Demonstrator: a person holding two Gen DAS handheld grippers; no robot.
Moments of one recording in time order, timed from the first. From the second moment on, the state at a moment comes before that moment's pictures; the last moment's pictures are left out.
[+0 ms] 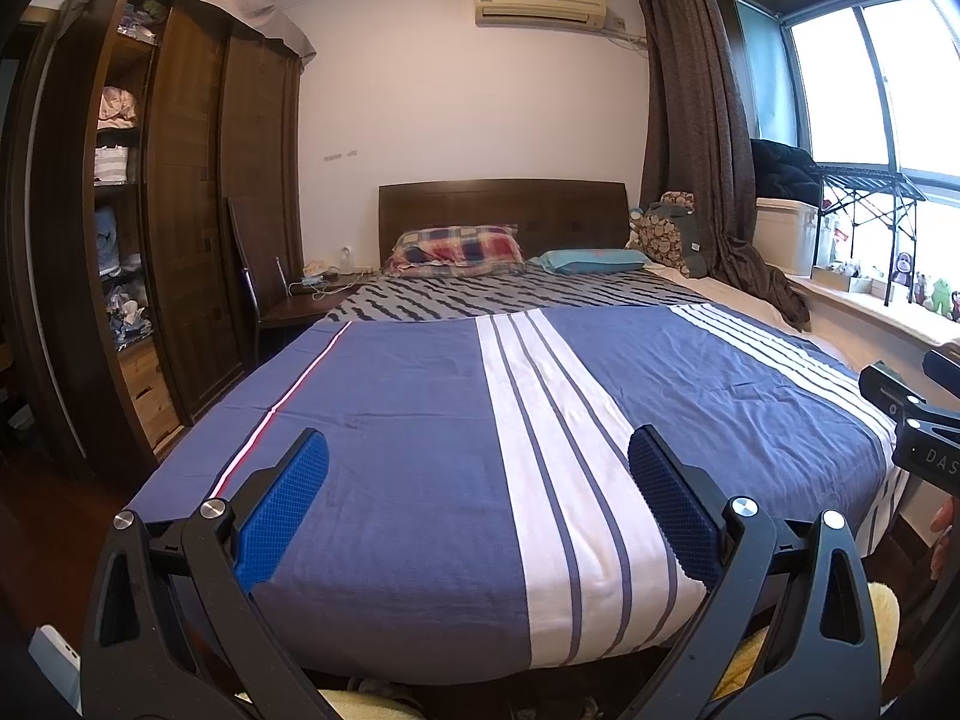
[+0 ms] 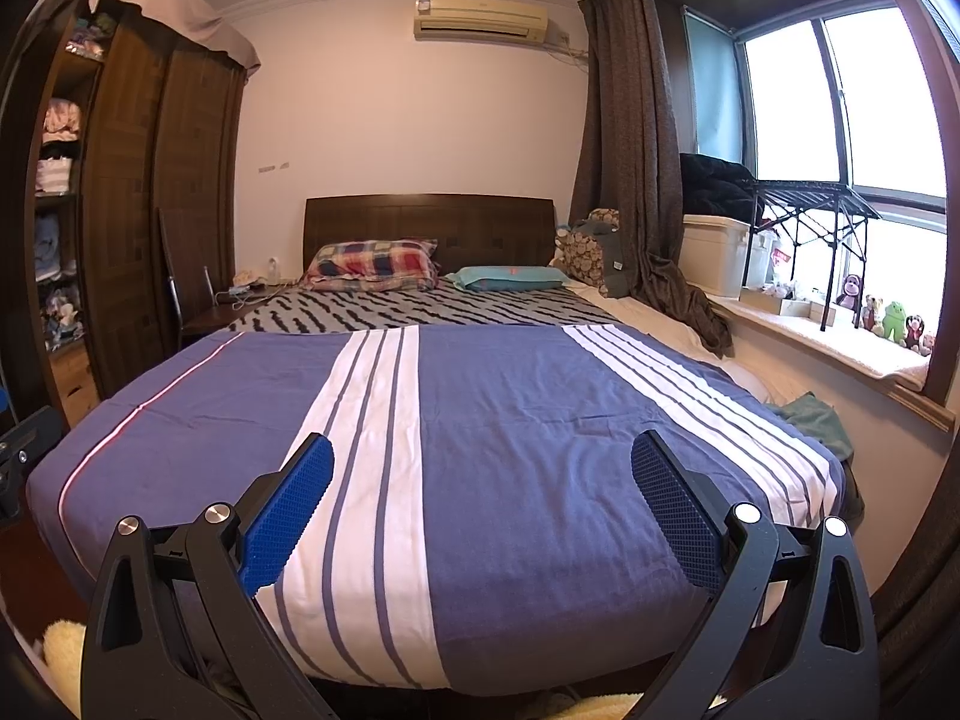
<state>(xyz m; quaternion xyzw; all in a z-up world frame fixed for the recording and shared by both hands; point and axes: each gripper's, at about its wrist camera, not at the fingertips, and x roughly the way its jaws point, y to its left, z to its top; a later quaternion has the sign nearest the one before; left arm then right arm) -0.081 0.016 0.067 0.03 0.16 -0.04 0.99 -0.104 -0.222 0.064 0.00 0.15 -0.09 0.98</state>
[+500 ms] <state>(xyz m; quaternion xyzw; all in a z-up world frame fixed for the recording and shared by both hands) -0.080 0.017 0.067 0.03 0.16 -0.04 0.99 -0.103 -0.221 0.064 0.00 0.15 -0.09 0.98</state>
